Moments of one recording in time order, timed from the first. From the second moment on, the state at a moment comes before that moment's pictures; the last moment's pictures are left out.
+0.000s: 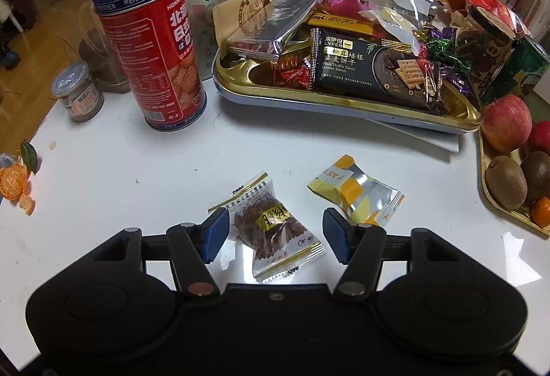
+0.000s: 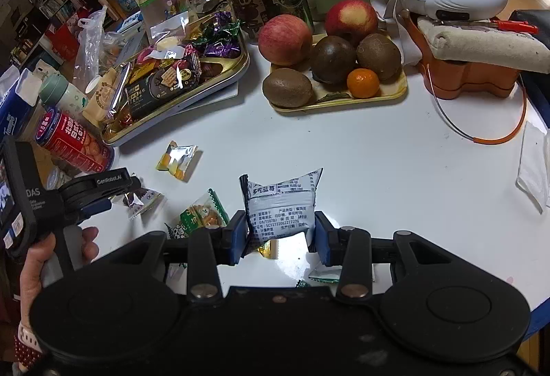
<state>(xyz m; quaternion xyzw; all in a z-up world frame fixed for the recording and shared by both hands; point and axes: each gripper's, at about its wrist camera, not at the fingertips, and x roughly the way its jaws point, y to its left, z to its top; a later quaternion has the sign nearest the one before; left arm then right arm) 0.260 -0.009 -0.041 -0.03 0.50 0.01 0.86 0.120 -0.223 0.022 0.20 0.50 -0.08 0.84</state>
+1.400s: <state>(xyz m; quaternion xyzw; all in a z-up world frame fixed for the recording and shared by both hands) 0.249 -0.012 -0.035 -0.02 0.53 0.03 0.84 0.129 -0.226 0.006 0.24 0.53 -0.07 0.81</state>
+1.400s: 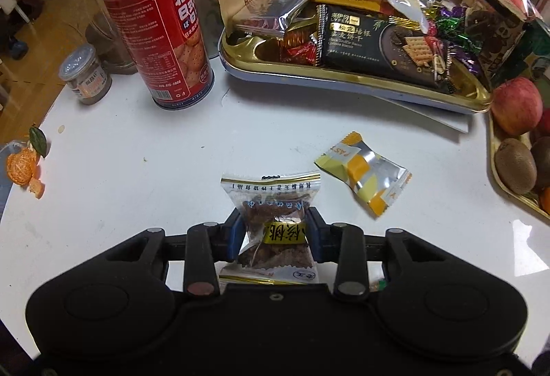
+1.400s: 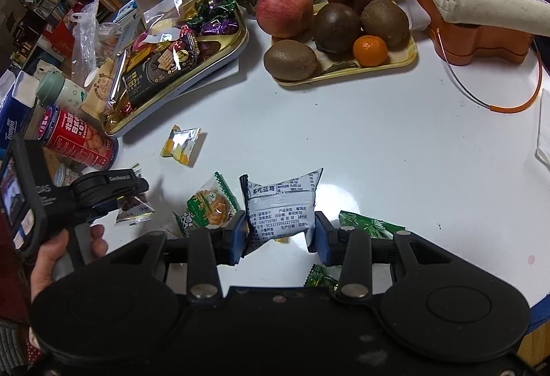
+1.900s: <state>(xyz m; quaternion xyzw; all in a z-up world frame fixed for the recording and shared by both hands) 0.168 -0.028 0.007 0.04 0.51 -0.06 0.85 0.135 -0.229 -0.012 0.22 0.55 -0.10 0.80</state>
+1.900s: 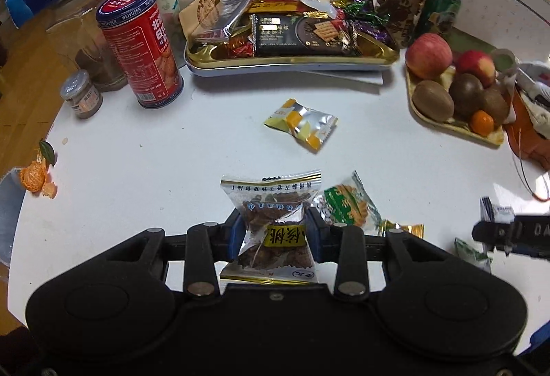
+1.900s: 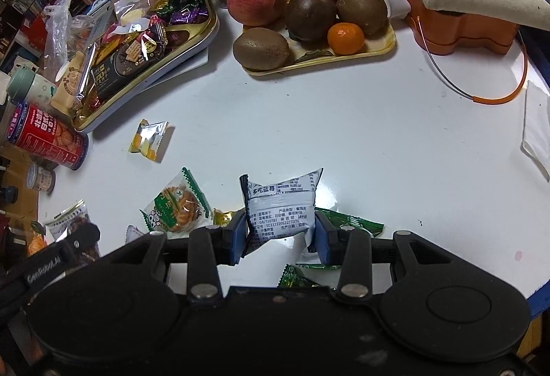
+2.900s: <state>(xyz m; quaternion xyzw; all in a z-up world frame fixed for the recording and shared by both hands) -0.035 -0.008 -0.020 0.06 0.48 -0.15 0.86 0.020 -0.232 0.010 0.24 0.44 -0.07 0.86</state>
